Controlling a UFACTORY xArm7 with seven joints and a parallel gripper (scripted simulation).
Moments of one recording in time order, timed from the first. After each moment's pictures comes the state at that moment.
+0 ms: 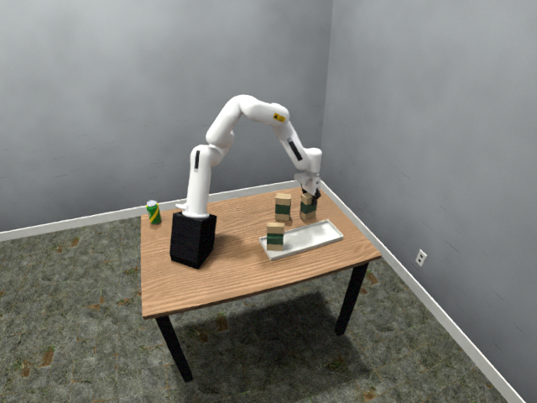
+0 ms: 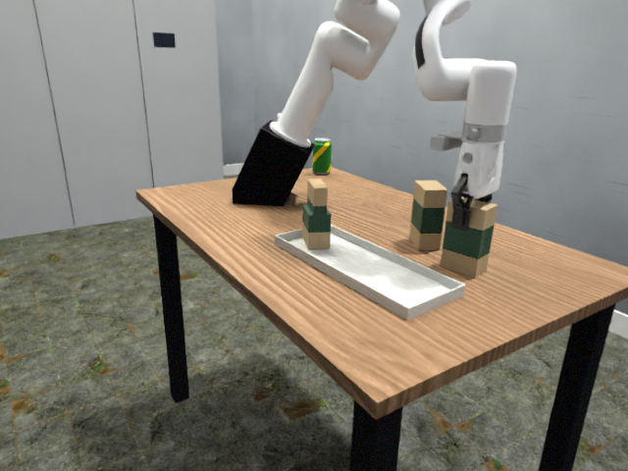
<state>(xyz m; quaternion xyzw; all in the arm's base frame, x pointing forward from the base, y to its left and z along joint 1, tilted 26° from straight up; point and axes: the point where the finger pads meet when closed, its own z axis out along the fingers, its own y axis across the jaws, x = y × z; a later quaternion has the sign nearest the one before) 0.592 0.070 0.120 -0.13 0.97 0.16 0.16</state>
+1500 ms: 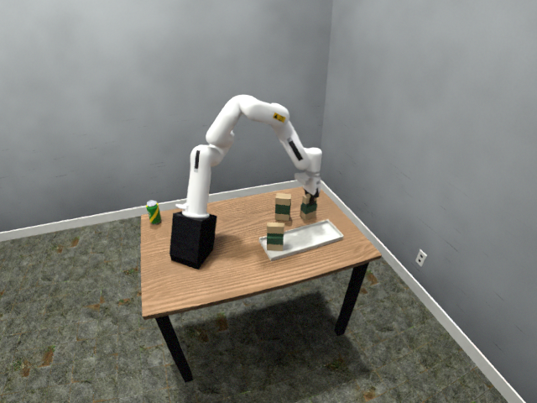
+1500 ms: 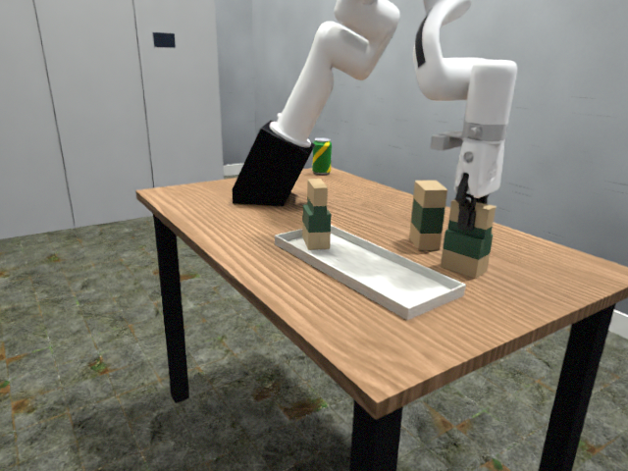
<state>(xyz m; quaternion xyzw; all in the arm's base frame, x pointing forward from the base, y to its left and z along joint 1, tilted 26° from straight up) 0.593 0.069 0.122 -0.13 0.97 0.16 0.16</state>
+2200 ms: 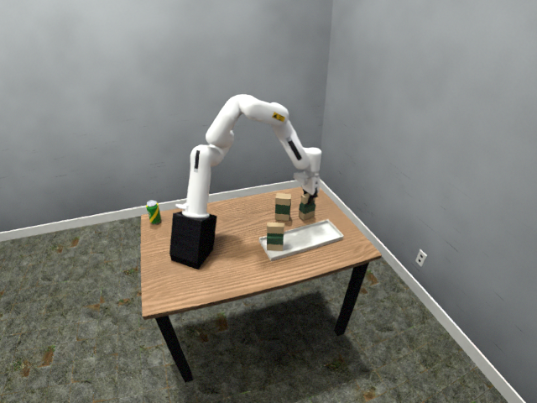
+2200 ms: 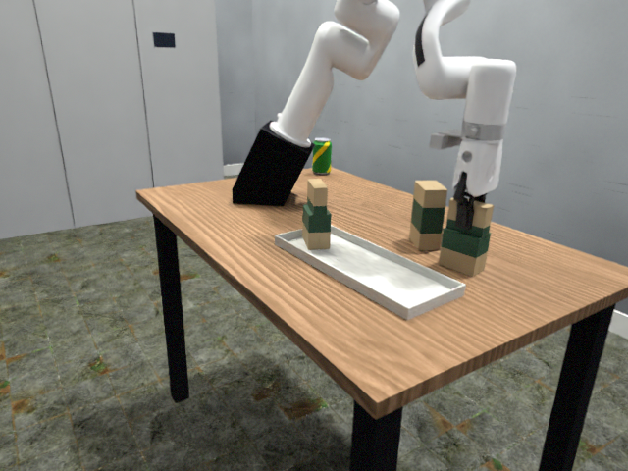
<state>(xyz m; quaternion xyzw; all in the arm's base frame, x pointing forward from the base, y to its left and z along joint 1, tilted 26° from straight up) 0.586 0.071 0.121 -0.13 0.97 0.17 0.15</state>
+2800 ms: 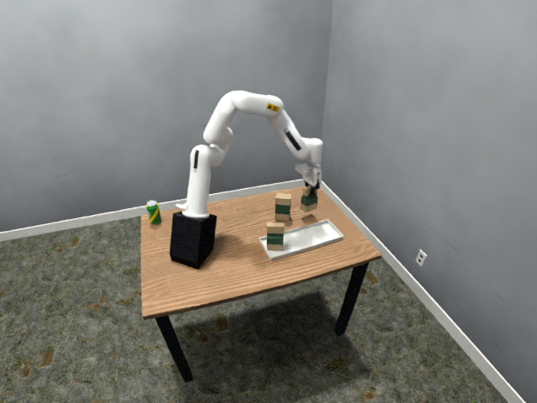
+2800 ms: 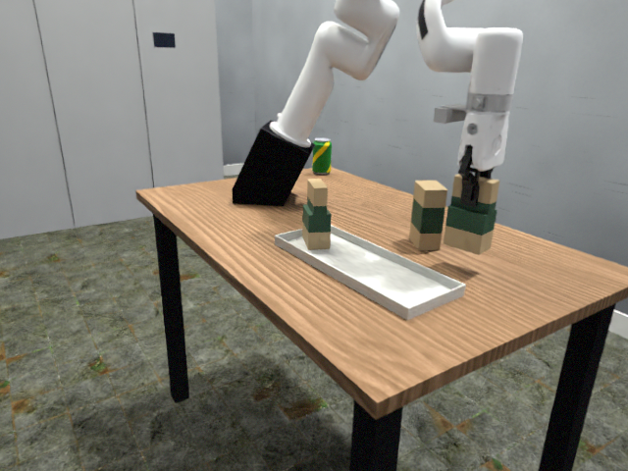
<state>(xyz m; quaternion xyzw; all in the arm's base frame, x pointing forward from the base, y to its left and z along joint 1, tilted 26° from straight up) 0.579 0.052 0.166 -0.13 0.97 0.16 0.16</state>
